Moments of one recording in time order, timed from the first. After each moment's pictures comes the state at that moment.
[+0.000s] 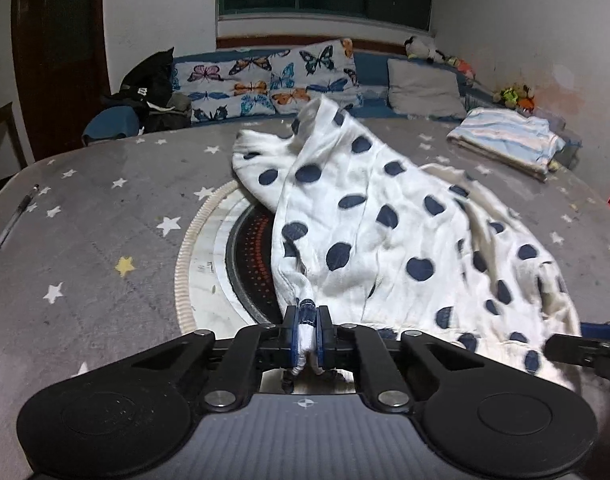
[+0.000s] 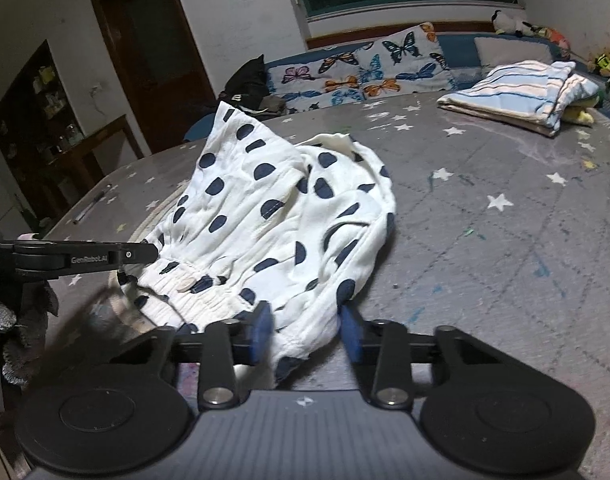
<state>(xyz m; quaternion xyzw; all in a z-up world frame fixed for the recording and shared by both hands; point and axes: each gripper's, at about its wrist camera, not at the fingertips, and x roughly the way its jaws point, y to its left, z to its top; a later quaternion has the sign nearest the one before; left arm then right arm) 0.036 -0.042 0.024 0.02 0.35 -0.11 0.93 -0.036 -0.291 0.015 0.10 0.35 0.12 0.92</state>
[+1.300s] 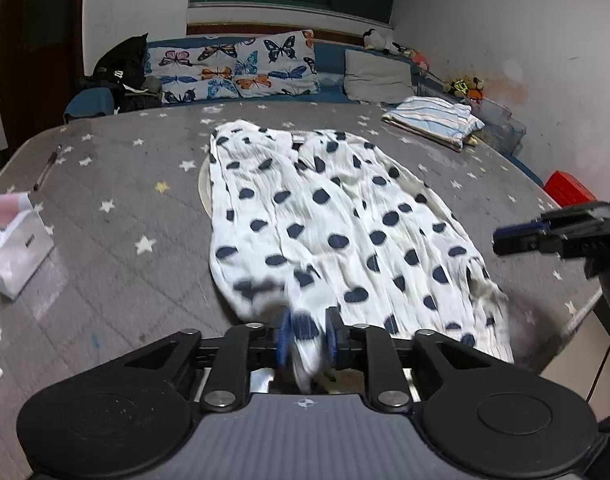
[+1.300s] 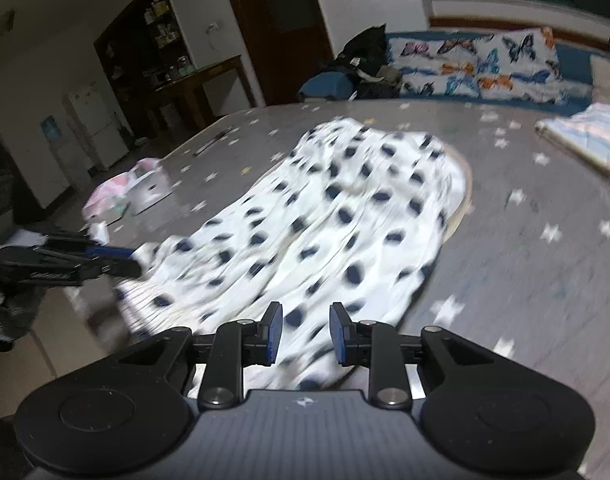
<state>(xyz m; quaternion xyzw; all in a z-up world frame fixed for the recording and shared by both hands) -0.097 0.014 0.074 0.00 0.37 -0.18 0.91 -0.075 -0.303 0.080 0.02 0.37 0.28 0.89</state>
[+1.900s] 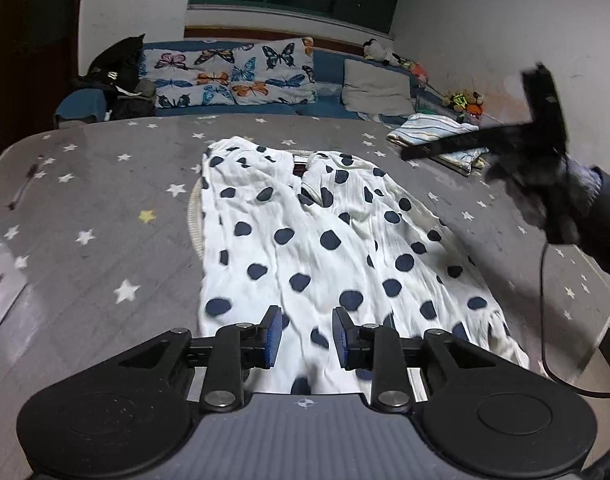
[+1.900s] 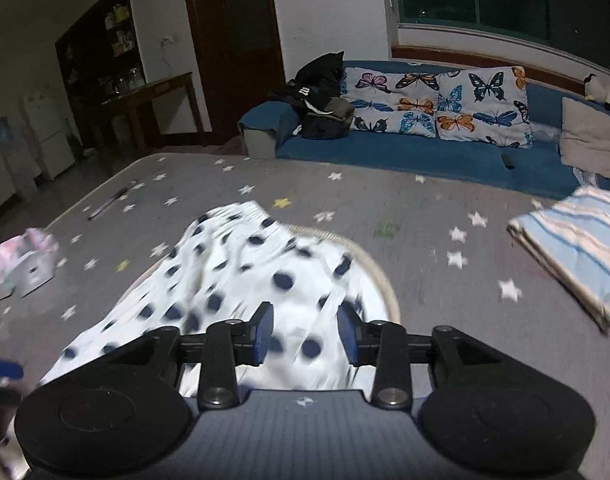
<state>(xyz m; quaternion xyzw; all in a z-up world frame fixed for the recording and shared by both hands) -0.030 0.003 0.060 -0.02 0.37 -0.19 0.91 0.127 -0.296 0.085 -0.02 0.35 0.22 0.91</state>
